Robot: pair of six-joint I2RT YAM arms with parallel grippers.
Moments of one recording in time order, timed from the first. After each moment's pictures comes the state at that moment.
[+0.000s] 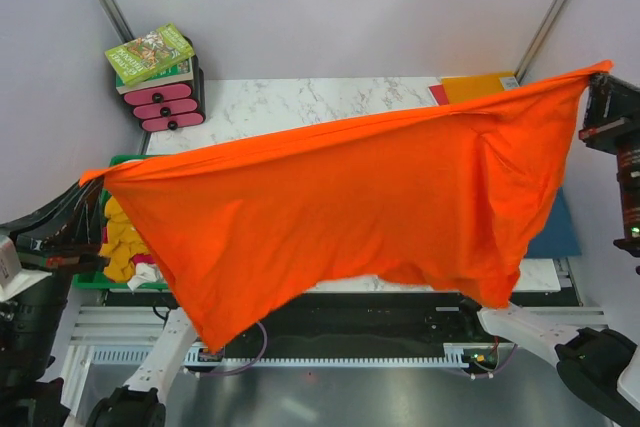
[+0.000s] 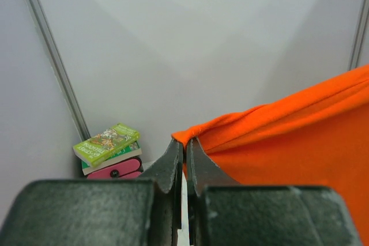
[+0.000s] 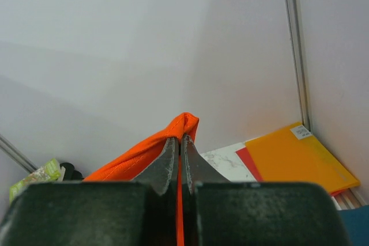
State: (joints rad) left arm -0.07 0.67 1.99 -0.92 0.15 0.07; right arm 0.50 0.99 2.14 -0.82 0.61 0.23
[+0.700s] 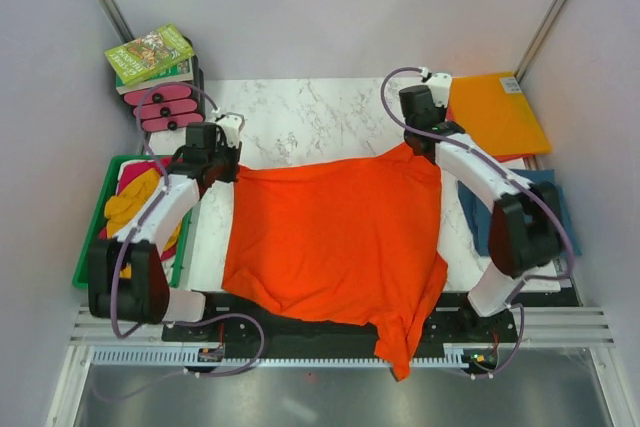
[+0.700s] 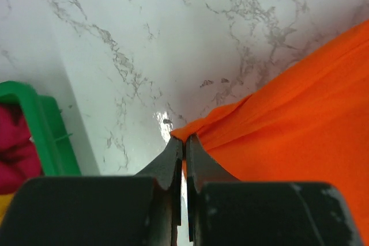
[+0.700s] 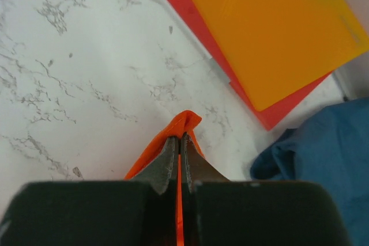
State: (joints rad) left arm -0.10 1.31 0.94 -0.36 0.11 0.15; right arm 0.36 1.62 1.31 -0.30 0.73 0.32
